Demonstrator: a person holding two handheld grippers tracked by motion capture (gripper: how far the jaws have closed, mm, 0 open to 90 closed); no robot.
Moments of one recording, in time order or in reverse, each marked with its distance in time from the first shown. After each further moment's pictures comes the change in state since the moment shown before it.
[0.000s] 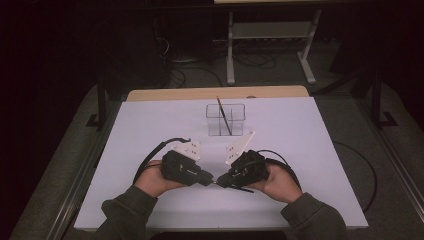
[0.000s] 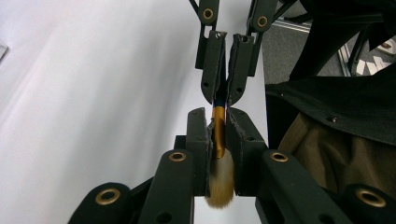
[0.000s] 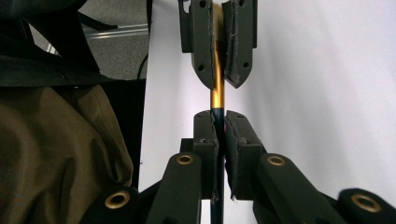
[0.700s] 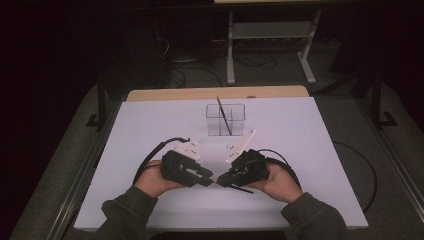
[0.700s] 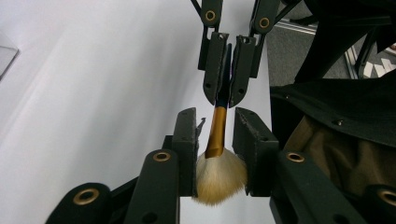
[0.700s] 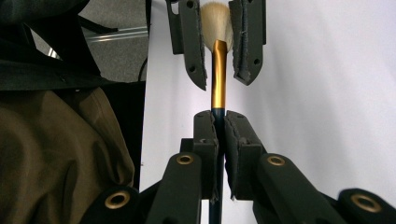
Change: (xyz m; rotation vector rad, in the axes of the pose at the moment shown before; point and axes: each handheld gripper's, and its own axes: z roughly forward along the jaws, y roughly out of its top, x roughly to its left) left arm -0.001 0.000 0.000 -0.011 0.024 -0.004; right arm -0.001 0.000 -0.001 -0.004 0.001 0.023
